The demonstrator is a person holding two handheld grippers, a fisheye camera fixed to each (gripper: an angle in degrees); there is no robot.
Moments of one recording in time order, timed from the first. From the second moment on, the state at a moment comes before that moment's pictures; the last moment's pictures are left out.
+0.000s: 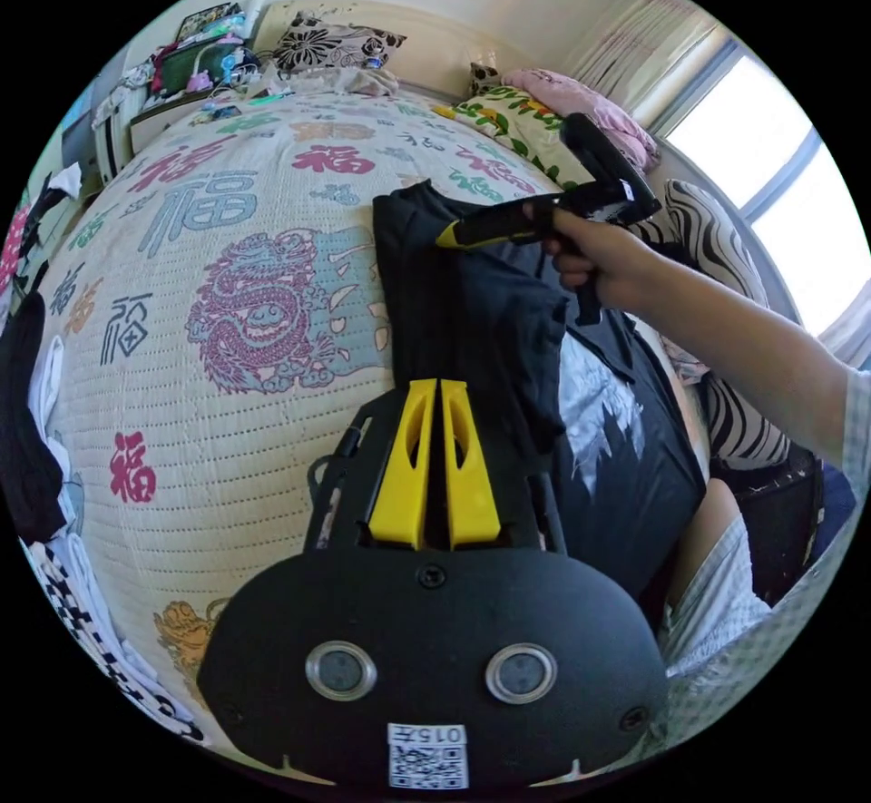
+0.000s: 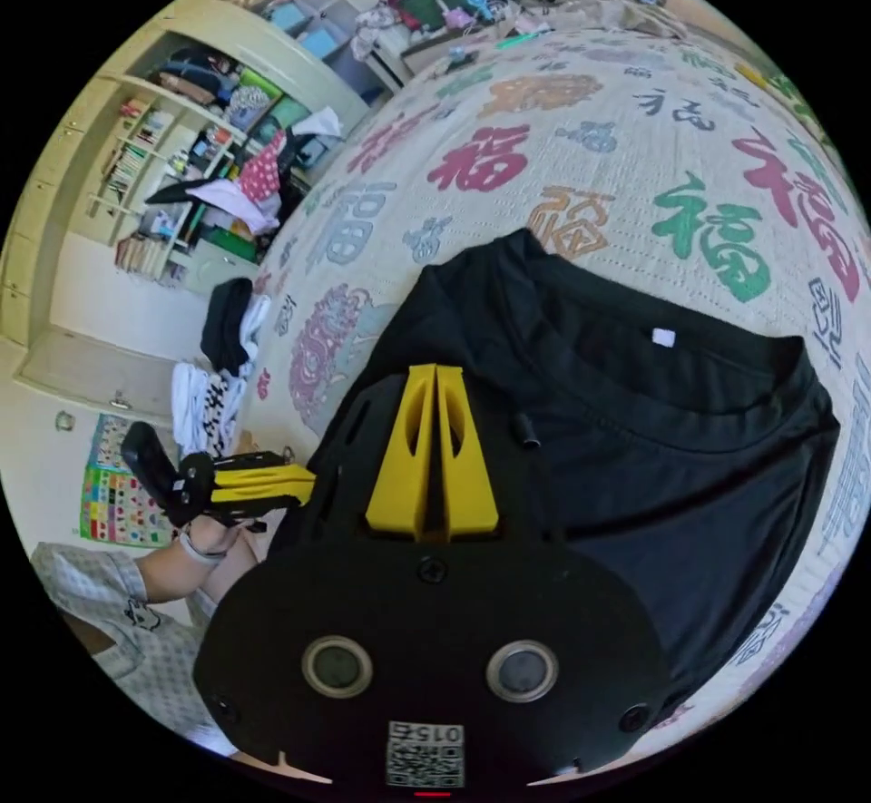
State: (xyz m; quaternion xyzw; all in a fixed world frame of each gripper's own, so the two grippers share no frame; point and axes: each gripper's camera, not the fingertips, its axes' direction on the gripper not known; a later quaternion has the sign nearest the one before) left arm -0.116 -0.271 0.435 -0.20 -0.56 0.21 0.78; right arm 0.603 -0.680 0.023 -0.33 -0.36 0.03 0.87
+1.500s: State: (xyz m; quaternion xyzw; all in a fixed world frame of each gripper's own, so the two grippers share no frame) left arm -0.171 -0.393 0.620 -0.26 -0.54 0.30 0.74; right arm 0.839 -0.707 -0.151 -0.28 -0.19 0.01 0.94
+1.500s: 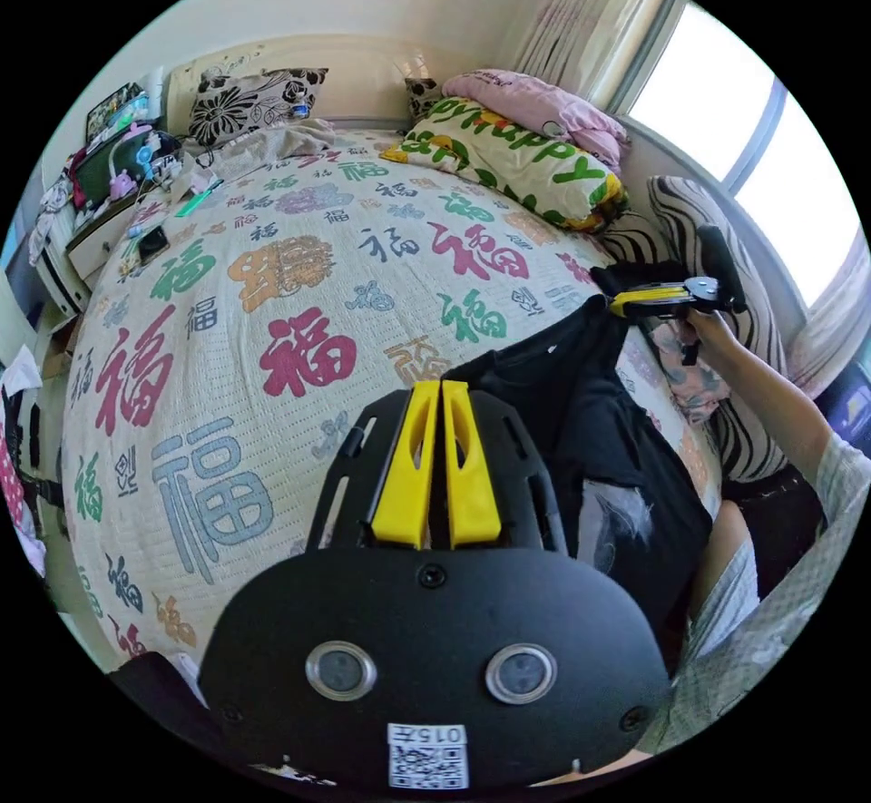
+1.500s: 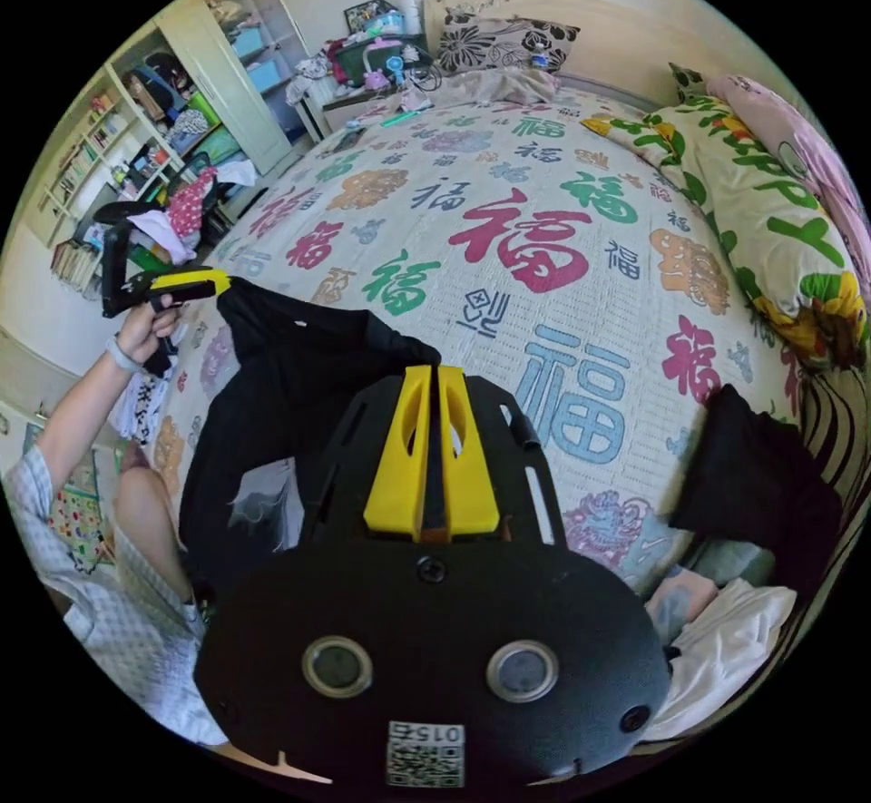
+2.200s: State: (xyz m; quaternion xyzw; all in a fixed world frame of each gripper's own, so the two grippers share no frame) left arm -0.135 0.004 0.527 -0.55 -0.45 0.26 0.65; right arm 0.786 -0.420 -0.481 -0.38 -0.34 -0.07 0.86
